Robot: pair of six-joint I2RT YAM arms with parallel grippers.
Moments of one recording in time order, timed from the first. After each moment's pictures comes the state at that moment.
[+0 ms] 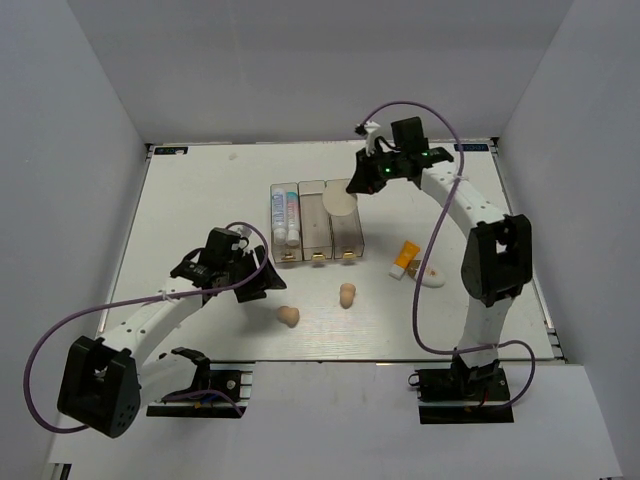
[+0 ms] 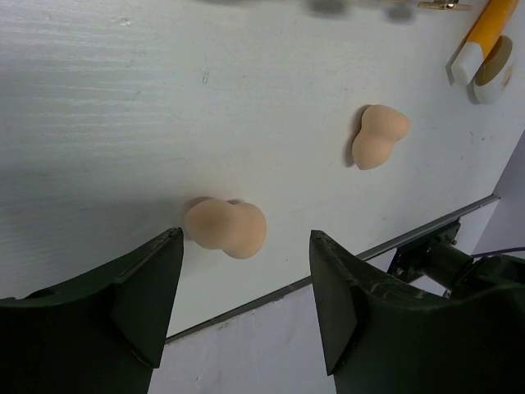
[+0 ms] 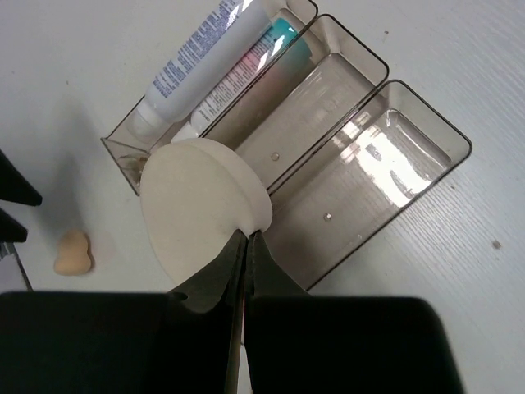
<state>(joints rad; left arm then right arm) -0.39 1.10 0.63 -0.45 0.33 -0.73 0.34 1.88 1.66 -0.52 -0.72 -0.16</state>
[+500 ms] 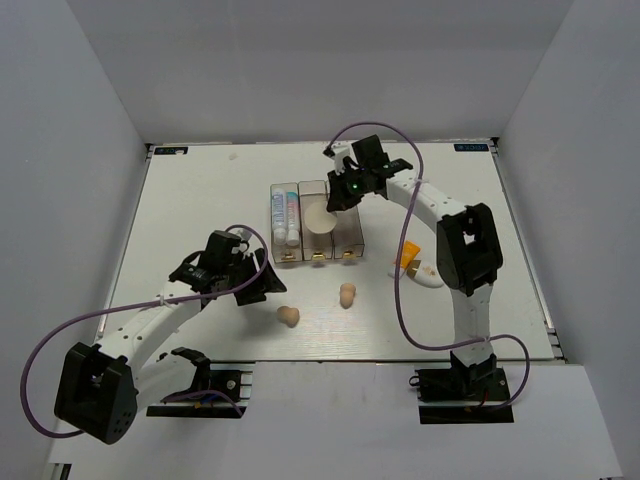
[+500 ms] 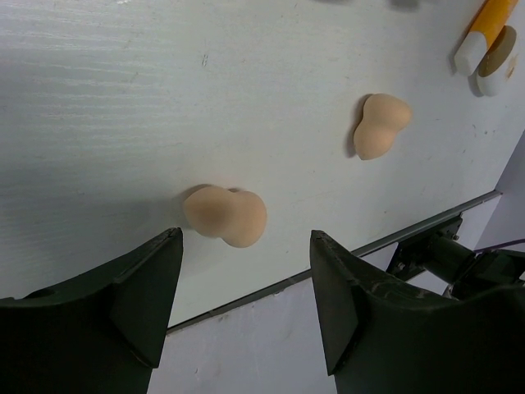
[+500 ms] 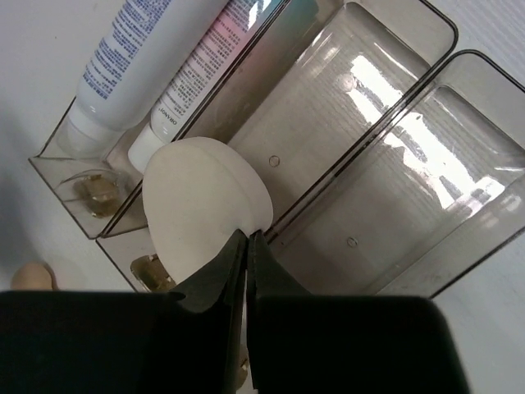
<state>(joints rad) -0.41 1.06 0.62 -0.47 0.31 -0.74 0.49 2.07 1.71 -0.50 -0.52 -0.08</state>
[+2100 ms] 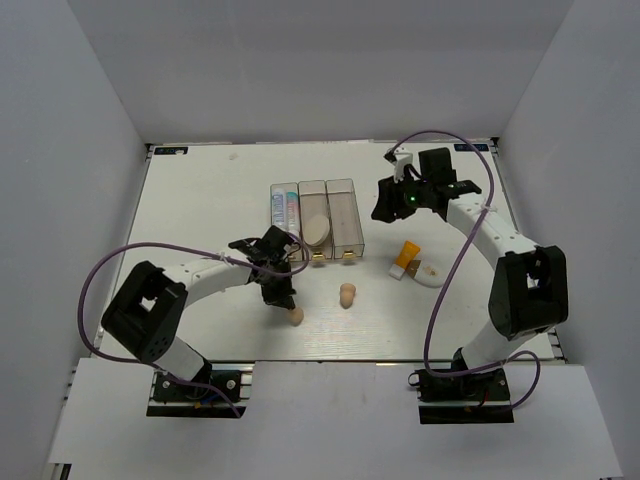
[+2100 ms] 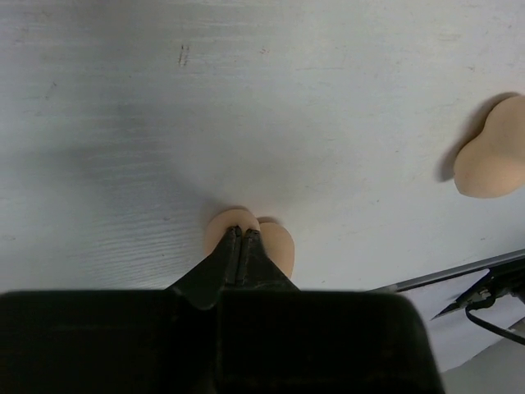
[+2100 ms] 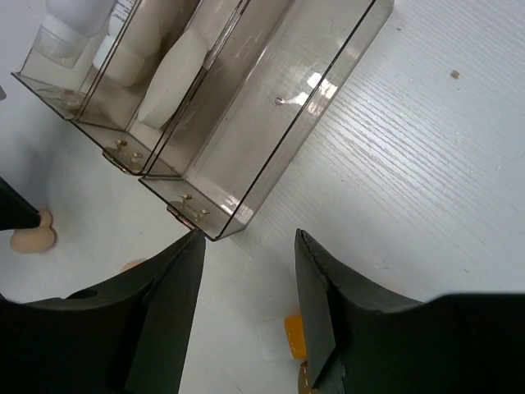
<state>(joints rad) -0.64 1.54 0.83 -0.55 0.17 -0.79 0.28 1.63 1.26 -0.43 -0.53 -0.12</state>
